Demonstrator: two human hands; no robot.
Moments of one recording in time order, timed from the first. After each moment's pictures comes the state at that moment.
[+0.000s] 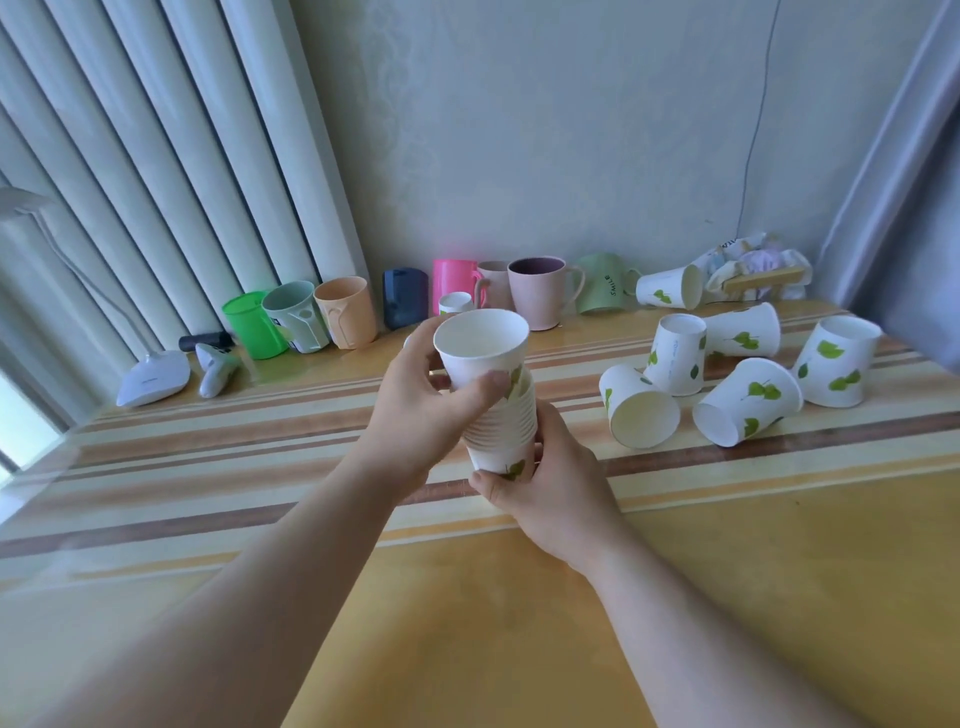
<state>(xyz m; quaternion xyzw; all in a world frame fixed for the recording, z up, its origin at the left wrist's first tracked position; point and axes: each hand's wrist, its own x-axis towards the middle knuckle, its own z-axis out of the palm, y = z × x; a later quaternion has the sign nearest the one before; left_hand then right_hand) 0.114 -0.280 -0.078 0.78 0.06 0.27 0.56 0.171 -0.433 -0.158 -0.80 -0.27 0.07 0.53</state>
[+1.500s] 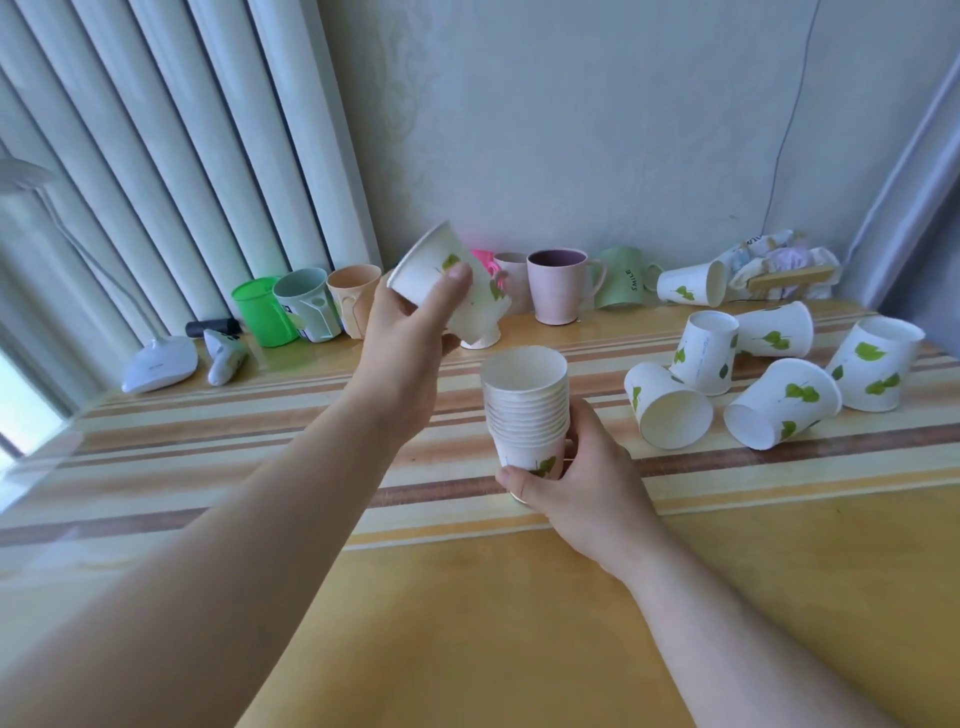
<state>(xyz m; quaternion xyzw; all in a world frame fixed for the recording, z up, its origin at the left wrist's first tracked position) 0.140 -0.244 -0.053 0.63 0.05 0.31 0.71 0.172 -0.430 -0.160 -0.80 -0.26 0.06 0.54</state>
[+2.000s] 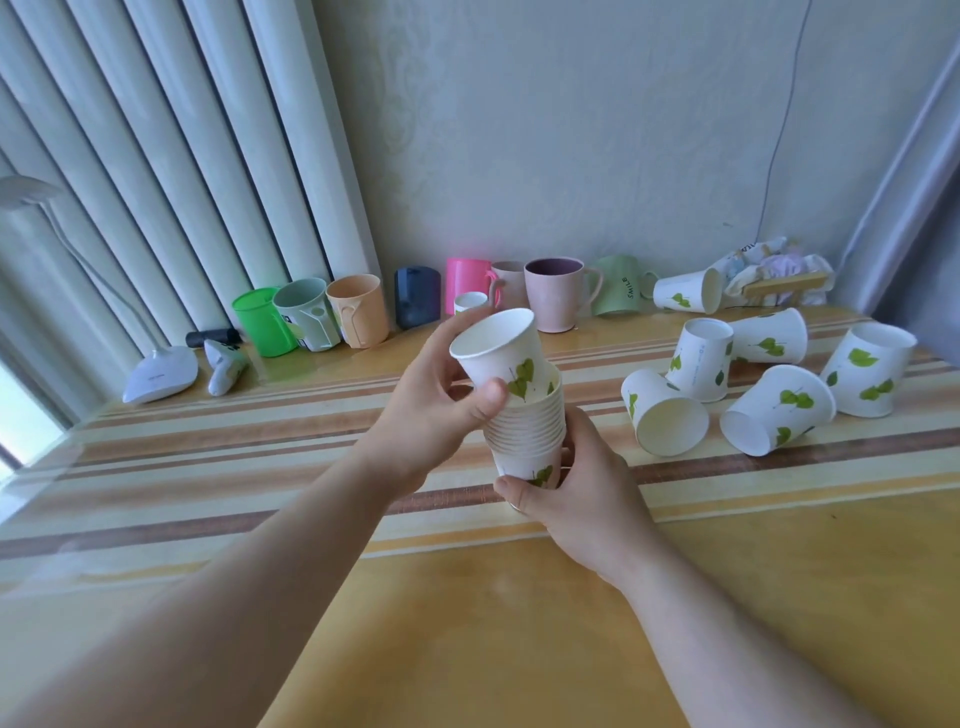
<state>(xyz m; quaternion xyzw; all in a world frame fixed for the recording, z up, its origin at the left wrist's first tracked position) 0.115 -0.251 -0.087 0.78 0.01 0.19 0.59 0.172 -0.431 -0.160 -0.79 -0.27 0.06 0.55</state>
